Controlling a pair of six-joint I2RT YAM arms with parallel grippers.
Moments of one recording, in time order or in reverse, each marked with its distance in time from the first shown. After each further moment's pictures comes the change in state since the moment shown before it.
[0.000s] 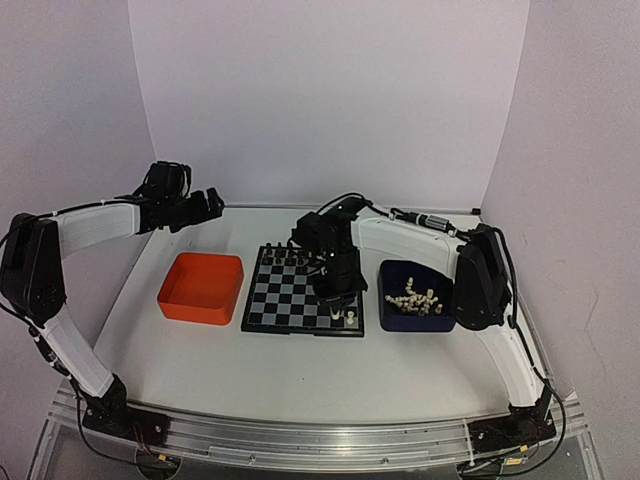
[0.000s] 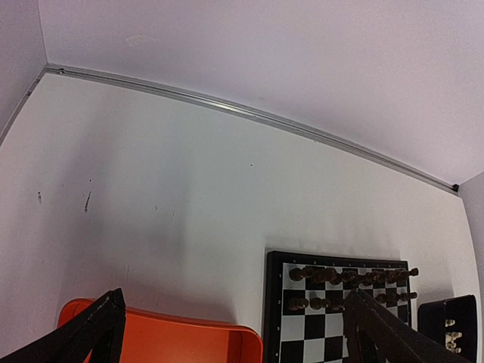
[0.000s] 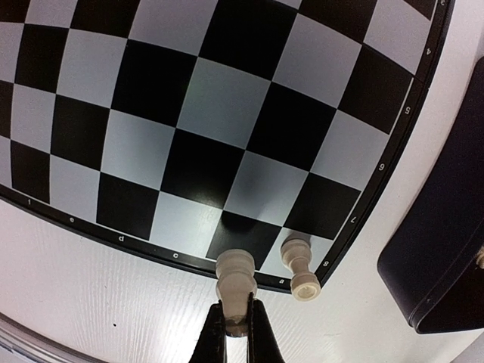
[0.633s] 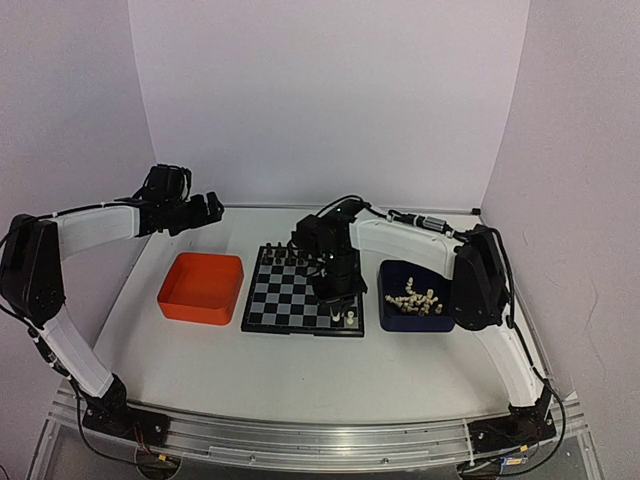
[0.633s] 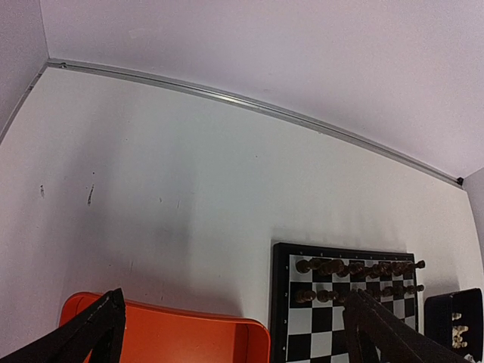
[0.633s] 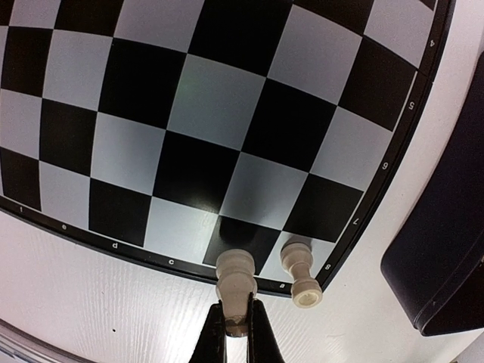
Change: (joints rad) left arm 0.000 -0.008 -0.024 -0.001 -0.001 0.013; right arm 0.000 0.010 -0.003 0.000 0.000 0.020
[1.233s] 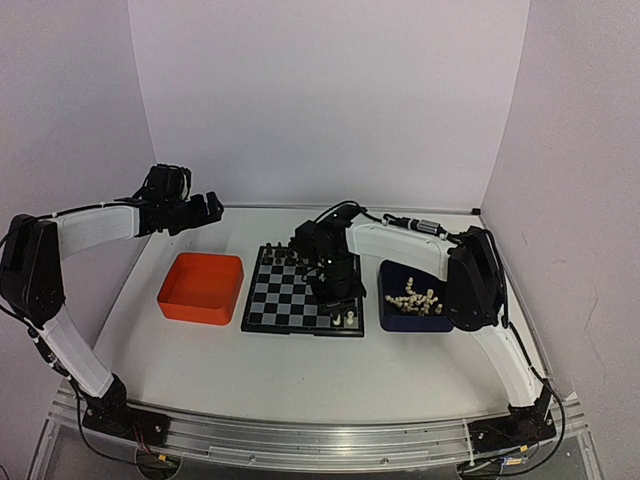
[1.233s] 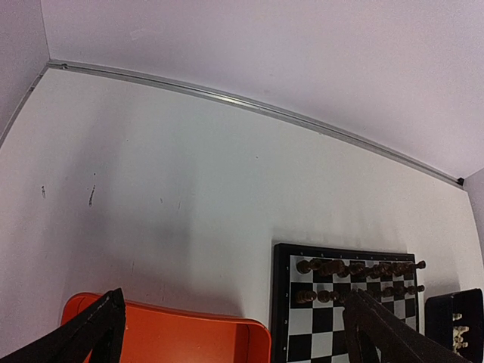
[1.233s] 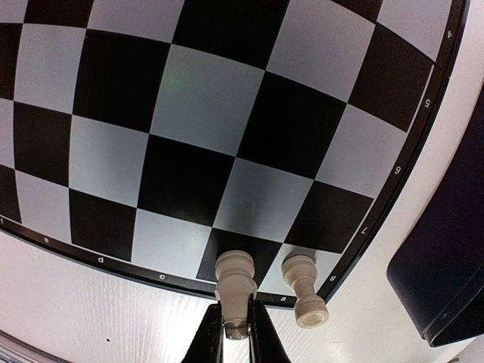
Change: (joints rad) left arm 0.000 -0.002 0.000 0.000 -0.003 0.003; right arm 0.000 0.032 0.000 0.000 0.000 0.007
